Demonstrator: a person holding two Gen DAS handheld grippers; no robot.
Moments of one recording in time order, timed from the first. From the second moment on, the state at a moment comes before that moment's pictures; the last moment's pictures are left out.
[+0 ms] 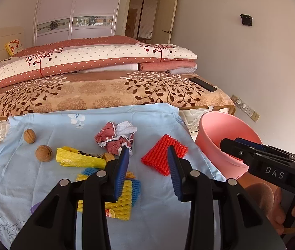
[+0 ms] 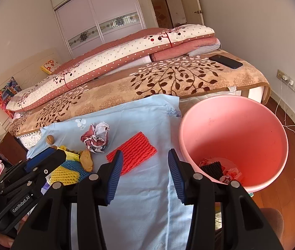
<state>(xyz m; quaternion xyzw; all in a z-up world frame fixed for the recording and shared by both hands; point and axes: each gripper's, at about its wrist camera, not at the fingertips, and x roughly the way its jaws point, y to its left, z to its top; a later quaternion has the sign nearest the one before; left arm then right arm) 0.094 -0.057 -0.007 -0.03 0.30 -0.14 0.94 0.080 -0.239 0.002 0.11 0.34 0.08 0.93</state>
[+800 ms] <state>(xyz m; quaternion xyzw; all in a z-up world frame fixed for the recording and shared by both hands) 0.101 -0.007 -0.011 -0.06 0.30 -0.10 0.95 0.100 -0.205 -0.004 0.09 0.36 0.09 0.93</state>
